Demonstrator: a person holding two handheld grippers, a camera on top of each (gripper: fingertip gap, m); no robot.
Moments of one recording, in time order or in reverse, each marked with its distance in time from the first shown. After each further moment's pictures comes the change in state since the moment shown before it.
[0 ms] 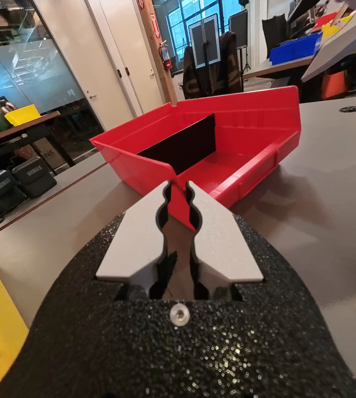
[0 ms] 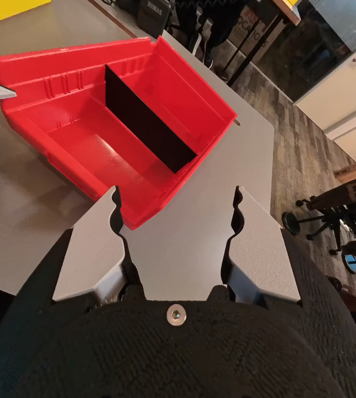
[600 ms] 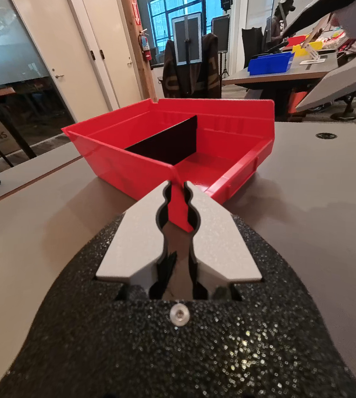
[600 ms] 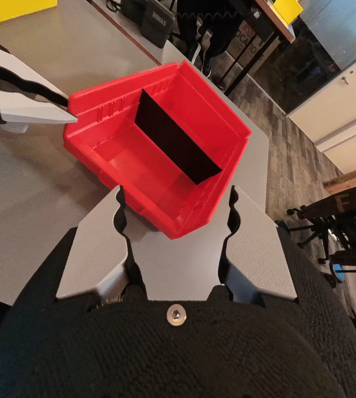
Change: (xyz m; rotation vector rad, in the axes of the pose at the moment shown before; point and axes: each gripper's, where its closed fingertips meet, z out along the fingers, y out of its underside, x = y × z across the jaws) left arm 0.017 -0.010 0.049 -0.020 0.106 -0.131; right arm -0.004 -0.011 0.004 0.022 0.012 -0.051
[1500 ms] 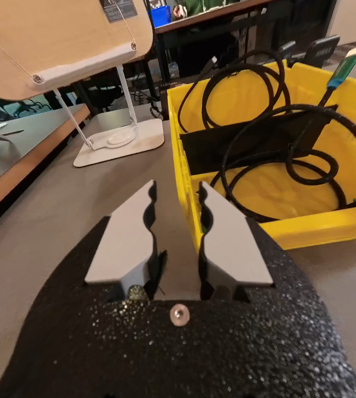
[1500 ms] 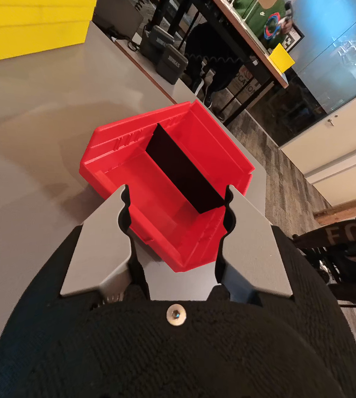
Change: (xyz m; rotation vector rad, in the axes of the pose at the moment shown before) left arm -0.257 0.077 -0.330 -0.288 -1.019 -0.135; right arm -0.020 -0.034 0.014 0.114 -0.009 -0.086
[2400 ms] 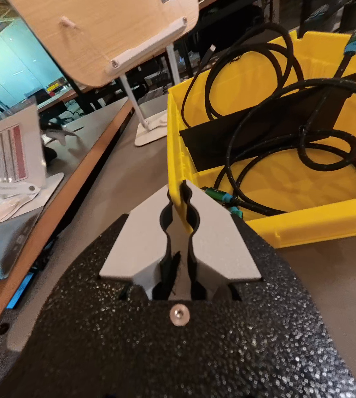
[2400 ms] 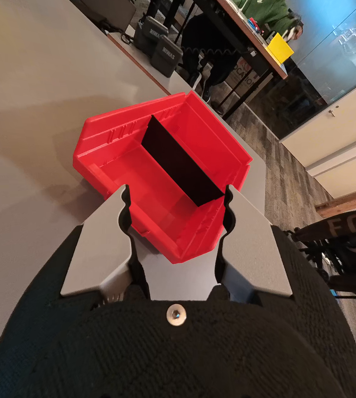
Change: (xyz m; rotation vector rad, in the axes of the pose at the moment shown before) left arm -0.104 0.038 -0.063 -0.026 -0.077 0.152; right arm 0.007 0.011 -0.004 -0.018 0.009 0.027
